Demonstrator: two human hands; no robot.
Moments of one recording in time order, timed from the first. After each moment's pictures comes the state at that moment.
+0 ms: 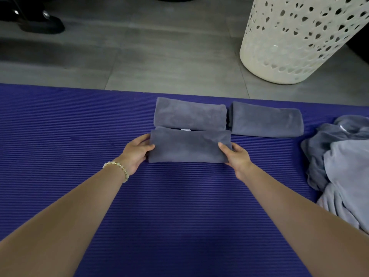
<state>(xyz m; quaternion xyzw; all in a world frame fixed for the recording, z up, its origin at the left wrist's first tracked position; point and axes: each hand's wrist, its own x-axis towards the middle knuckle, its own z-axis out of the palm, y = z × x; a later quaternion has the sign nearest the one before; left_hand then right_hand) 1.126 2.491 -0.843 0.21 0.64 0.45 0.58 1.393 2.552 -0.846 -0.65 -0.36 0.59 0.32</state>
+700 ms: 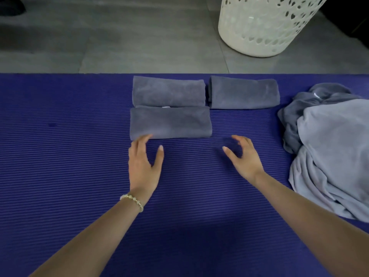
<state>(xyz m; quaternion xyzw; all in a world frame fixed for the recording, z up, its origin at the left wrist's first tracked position) 1.229 2.398 -0.854 0.49 0.73 0.41 0.22 1.488 2.474 -0.856 -0.67 -0.63 0.34 0.20</state>
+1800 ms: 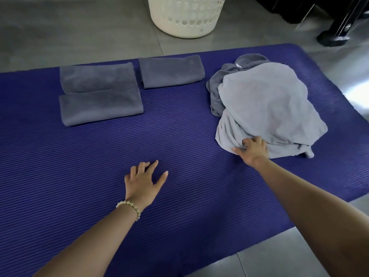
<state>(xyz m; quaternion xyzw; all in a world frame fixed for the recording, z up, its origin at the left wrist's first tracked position) 1.384 2.306 -0.866 0.66 0.71 -0.03 0.25 1.713 2.389 -0.846 -0.82 -0.54 0.21 -0.03</state>
